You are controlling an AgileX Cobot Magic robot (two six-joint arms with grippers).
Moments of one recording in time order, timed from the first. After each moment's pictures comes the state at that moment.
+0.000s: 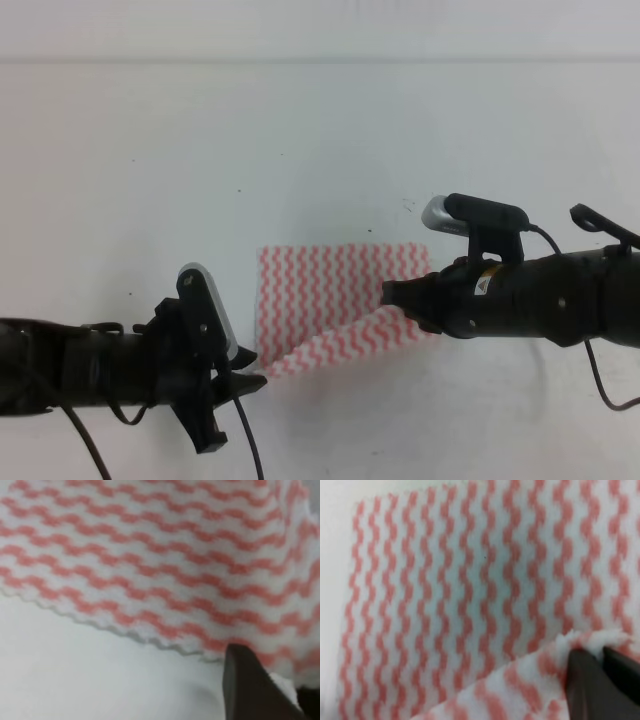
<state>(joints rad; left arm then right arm) -0.28 1.69 -0.59 -1.72 0.61 2.58 0.58 1.71 -0.91 0.33 0.15 0.31</state>
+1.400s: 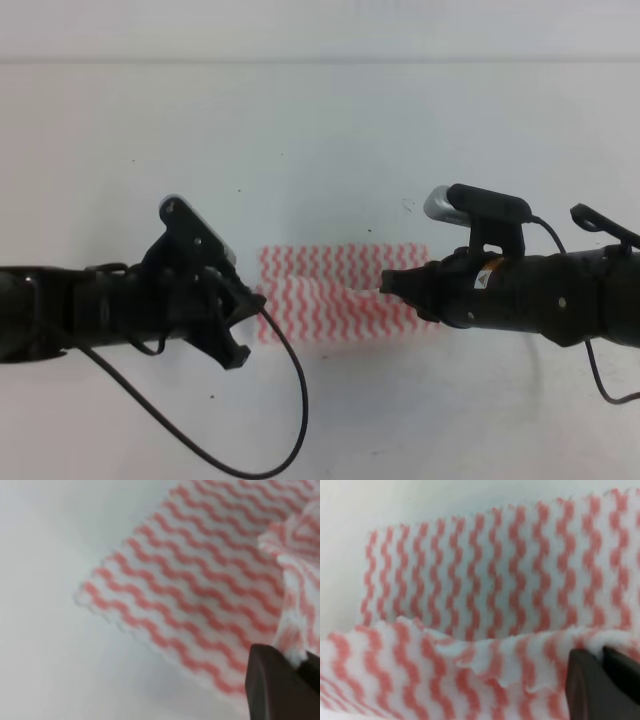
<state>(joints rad) -0.28 1.69 -0.74 -1.75 0.55 2.28 0.58 1.71 -0.91 0.33 0.10 0.31</state>
